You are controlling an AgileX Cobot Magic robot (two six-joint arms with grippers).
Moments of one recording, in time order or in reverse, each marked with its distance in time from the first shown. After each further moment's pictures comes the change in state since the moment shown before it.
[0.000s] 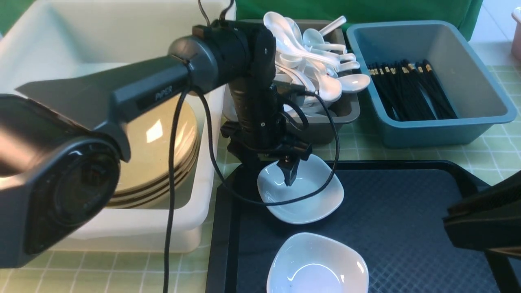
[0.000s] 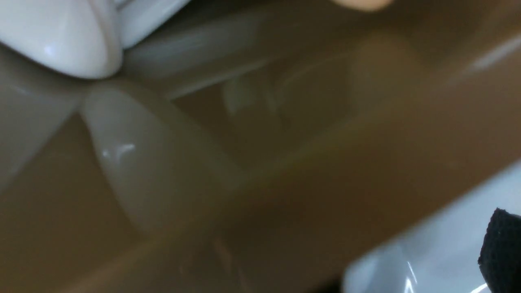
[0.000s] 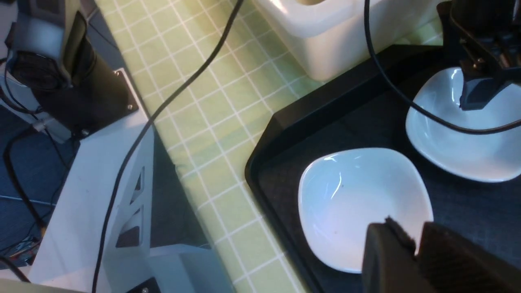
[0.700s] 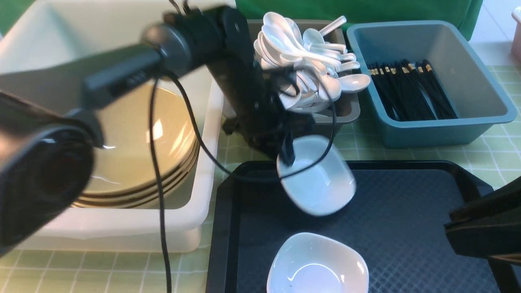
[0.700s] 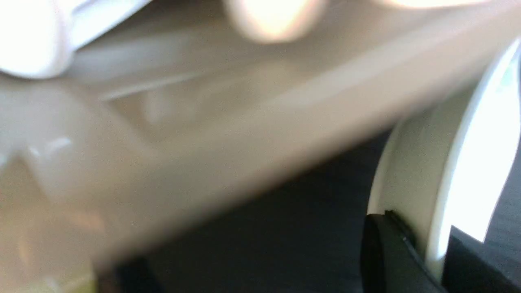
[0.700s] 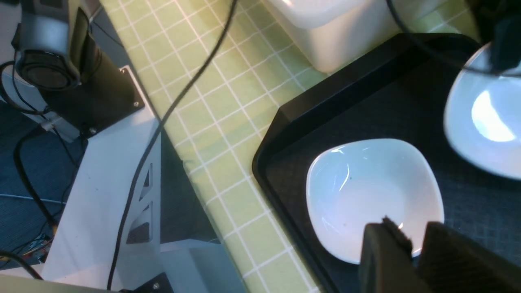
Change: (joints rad) right arm 0.000 0.000 0.000 0.000 0.019 0.027; left arm 0.080 -0.096 -0.002 -0.294 0.004 0.053
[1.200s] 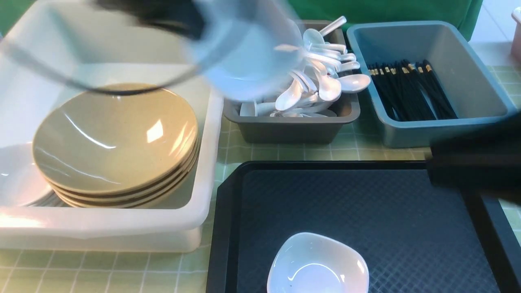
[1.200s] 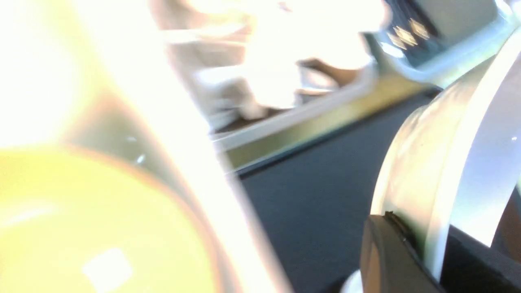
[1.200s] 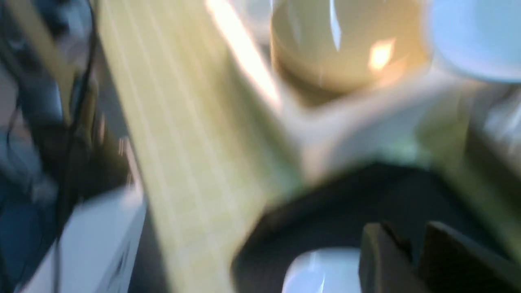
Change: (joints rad) right arm 0.000 0.002 -0.029 0.192 -0.211 -0.244; left arm 0.290 -0.573 0.147 0.056 0.022 0.028
